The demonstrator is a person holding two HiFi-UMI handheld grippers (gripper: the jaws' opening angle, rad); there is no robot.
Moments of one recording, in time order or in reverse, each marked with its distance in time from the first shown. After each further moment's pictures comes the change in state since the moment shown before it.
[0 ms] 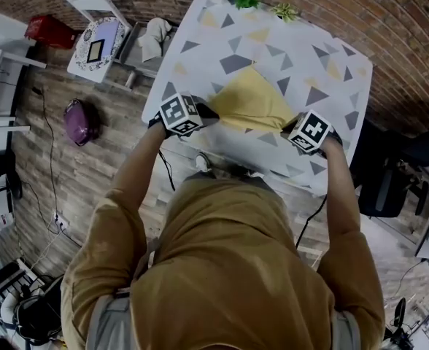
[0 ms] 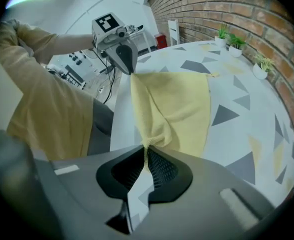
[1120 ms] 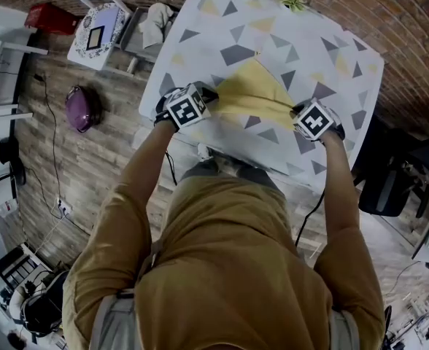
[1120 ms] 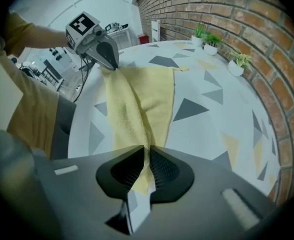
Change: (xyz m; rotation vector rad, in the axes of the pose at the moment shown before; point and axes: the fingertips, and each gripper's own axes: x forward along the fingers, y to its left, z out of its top) left arm 0.016 0.059 -0.002 0.055 0.088 0.295; right arm 0.013 -0.079 -0.010 0.077 0.004 -0.227
